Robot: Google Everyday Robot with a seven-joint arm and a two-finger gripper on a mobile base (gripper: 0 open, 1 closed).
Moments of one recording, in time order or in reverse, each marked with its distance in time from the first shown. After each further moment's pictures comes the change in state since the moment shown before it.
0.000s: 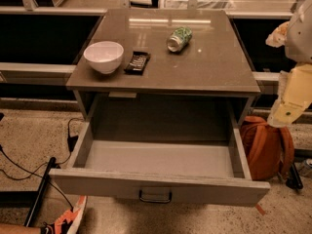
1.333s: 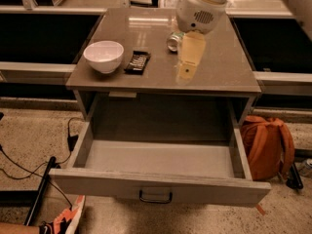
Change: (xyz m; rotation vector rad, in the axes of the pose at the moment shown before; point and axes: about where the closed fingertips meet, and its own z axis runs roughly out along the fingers) arm -0.166 -0.065 0.077 -0.179 -0.113 -0.224
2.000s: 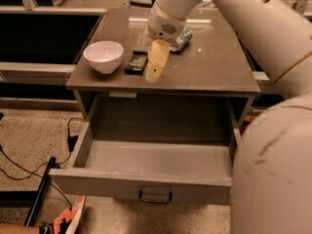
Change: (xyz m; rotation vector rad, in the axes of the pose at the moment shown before) arm -0.055 -0.065 0.079 -0.064 -0.162 -0.049
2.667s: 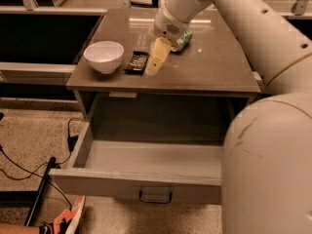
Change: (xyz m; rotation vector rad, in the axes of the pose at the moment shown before) arm 0.010 -0.050 0.012 0.078 -0.105 0.062
